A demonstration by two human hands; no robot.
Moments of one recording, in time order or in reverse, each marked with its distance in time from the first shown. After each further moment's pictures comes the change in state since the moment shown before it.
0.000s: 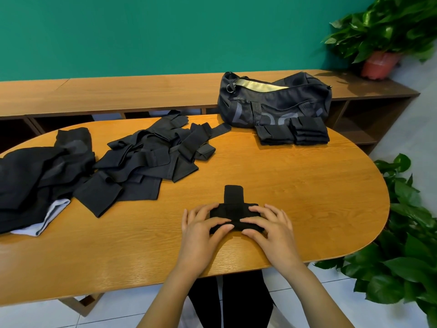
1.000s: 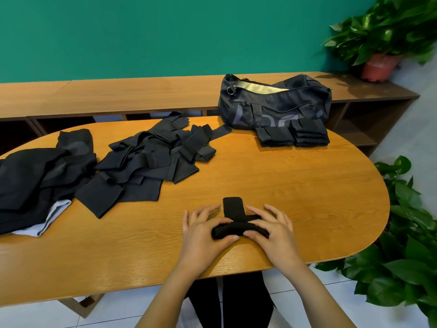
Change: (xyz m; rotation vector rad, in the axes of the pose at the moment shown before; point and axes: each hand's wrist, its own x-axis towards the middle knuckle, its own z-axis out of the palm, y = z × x) left_hand 0.001 -0.001 -0.001 0.065 -0.051 0.007; right_hand 0.002 0.004 0.001 0.050 0.011 -0.025
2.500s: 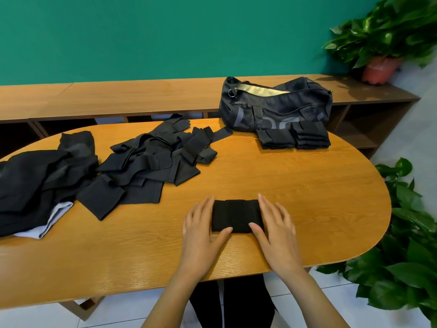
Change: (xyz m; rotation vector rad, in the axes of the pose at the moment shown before) left_hand 0.000 0.004 0.000 -0.055 0.105 -0.080; right_hand 0.000 -0.022 -0.007 -0.205 -0.058 0.197
